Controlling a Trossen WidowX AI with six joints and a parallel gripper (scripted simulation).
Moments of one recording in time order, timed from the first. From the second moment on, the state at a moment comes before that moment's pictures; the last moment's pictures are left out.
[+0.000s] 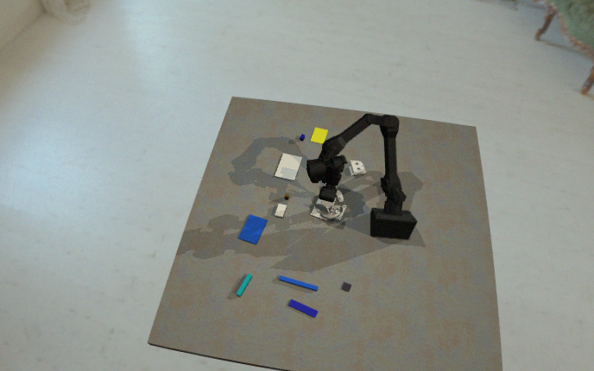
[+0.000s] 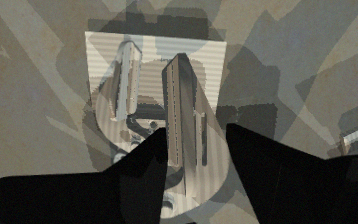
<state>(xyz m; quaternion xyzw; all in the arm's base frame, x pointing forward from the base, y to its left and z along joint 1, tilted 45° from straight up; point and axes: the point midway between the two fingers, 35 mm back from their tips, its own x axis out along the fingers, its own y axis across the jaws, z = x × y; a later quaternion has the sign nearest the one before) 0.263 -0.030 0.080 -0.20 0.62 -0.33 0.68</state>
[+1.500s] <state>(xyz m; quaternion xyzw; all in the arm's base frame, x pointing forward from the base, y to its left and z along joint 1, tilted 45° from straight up) 0.263 -0.066 0.044 -0.20 0.62 -0.33 0.68</state>
